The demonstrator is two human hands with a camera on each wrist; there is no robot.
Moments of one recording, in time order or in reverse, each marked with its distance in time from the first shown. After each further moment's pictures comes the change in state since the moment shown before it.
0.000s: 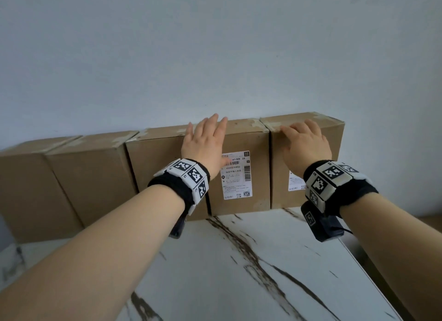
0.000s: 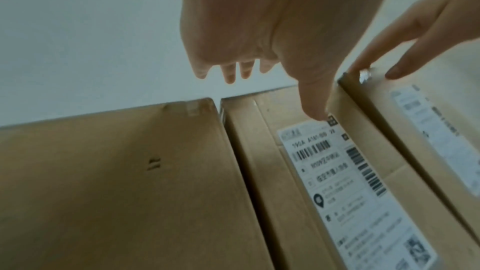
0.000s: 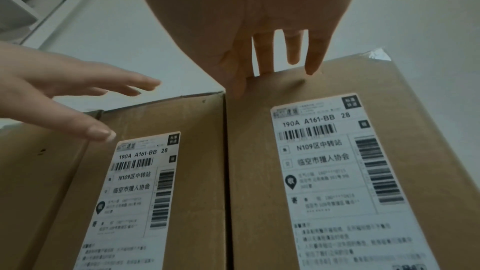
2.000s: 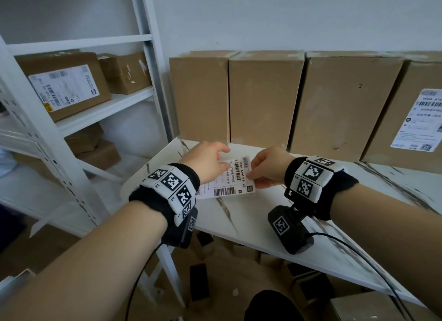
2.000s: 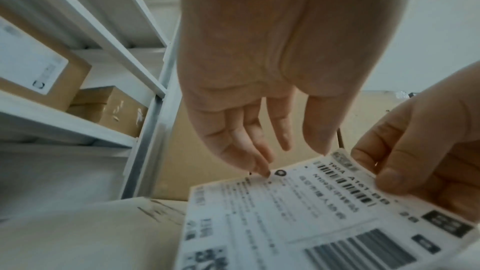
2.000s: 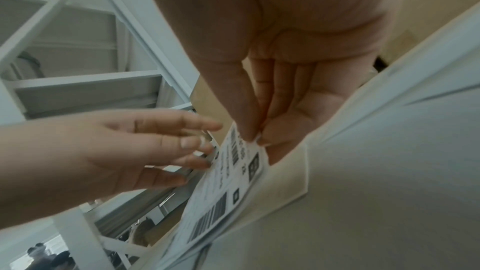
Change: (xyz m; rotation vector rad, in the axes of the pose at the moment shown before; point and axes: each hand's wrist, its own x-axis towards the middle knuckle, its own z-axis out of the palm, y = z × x) left_hand -0.273 -0.247 0.009 -0.467 -0.424 -0.542; right_hand -0.165 -0.330 0.119 0.713 -1.075 0.103
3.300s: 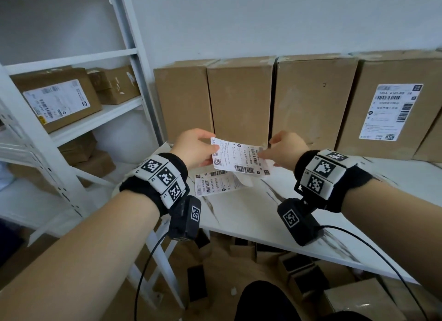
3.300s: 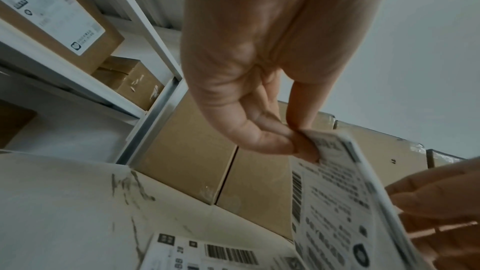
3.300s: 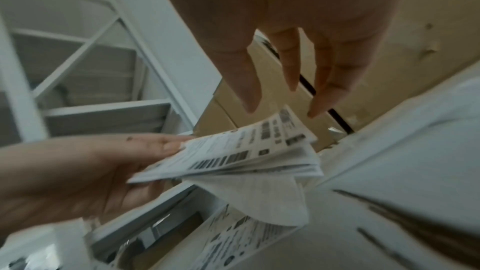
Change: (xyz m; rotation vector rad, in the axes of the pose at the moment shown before) left_hand -0.012 0.040 -0.011 -0.699 0.070 -0.164; right_hand -0.037 0.020 -0.049 -0.143 0.402 -0.120
